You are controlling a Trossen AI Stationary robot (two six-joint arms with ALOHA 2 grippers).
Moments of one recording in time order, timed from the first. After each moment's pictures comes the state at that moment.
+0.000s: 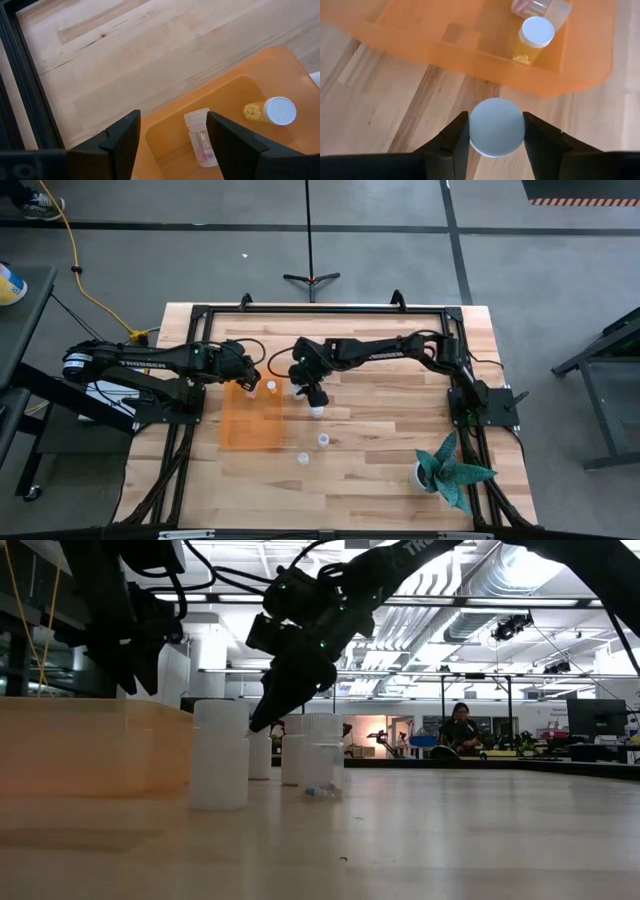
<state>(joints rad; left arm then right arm) 0.07 1.05 0.77 -1.02 -0.49 -0.95 -0.17 2.17 1.66 -0.40 -0.29 -0.39</state>
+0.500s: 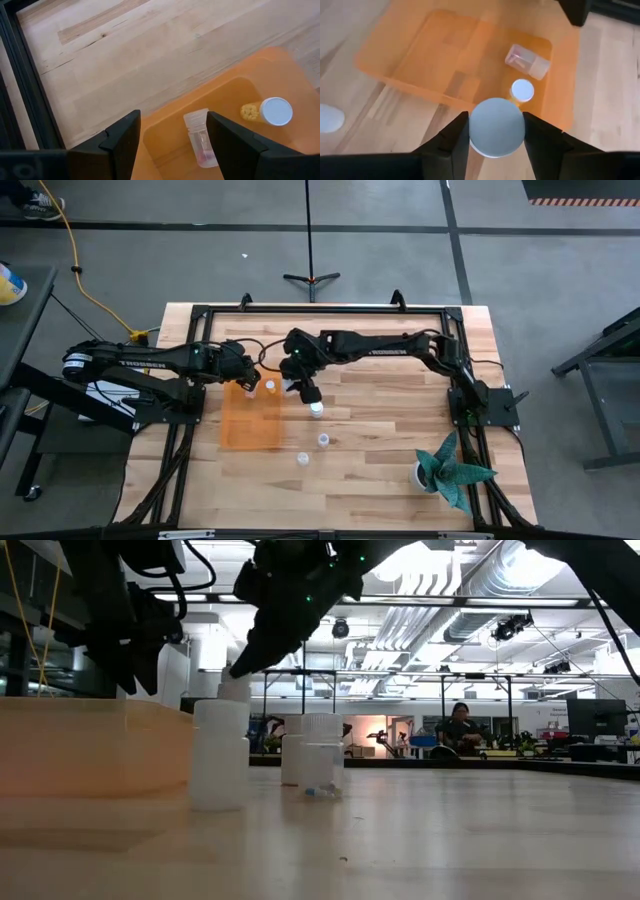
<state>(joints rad) 0.07 1.05 0.77 -1.02 -0.49 -0.95 -0.14 2.17 1.88 -0.54 -0.31 -0.39</state>
